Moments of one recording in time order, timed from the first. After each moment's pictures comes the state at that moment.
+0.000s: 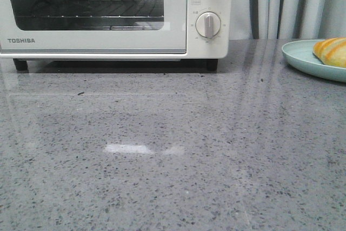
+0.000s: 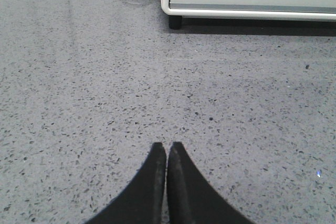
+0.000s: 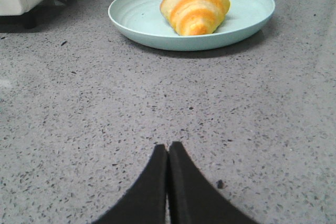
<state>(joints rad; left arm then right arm) -0.09 -0.01 0.00 -0.02 0.34 0.07 0.11 -0.02 0.01 -0.19 0.33 0.22</state>
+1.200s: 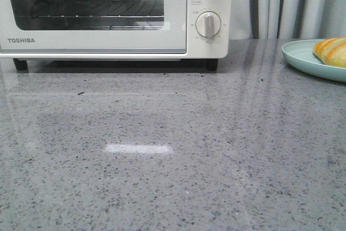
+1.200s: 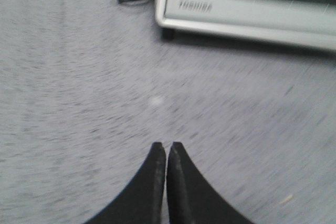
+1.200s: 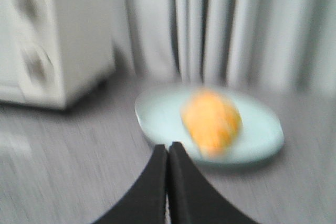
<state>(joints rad) -0.09 -0.01 0.00 -0.20 0.29 0.07 0.11 -0.02 0.01 -0.31 -0.04 0.22</state>
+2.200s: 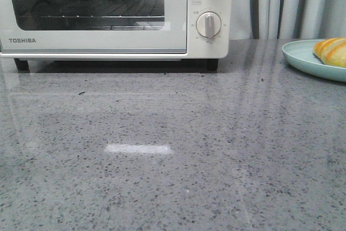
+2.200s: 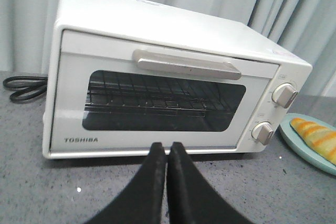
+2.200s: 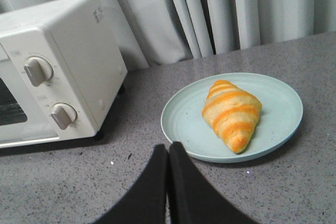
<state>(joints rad) -0.10 0.56 -0.59 -0.88 0.40 0.72 0.12 0.29 -0.42 -0.04 0.35 0.26</state>
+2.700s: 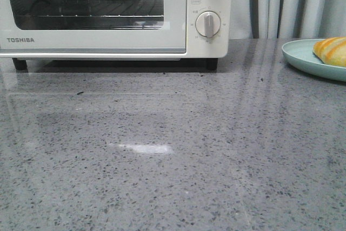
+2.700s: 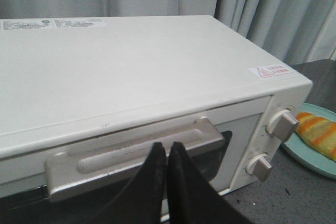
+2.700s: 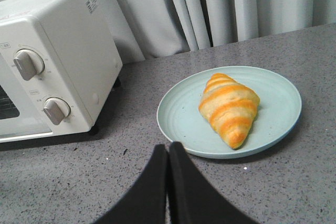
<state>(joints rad) -0.31 1.15 -1.02 -0.90 0.31 0.87 0.12 0.31 -0.42 -0.04 0.35 0.26</state>
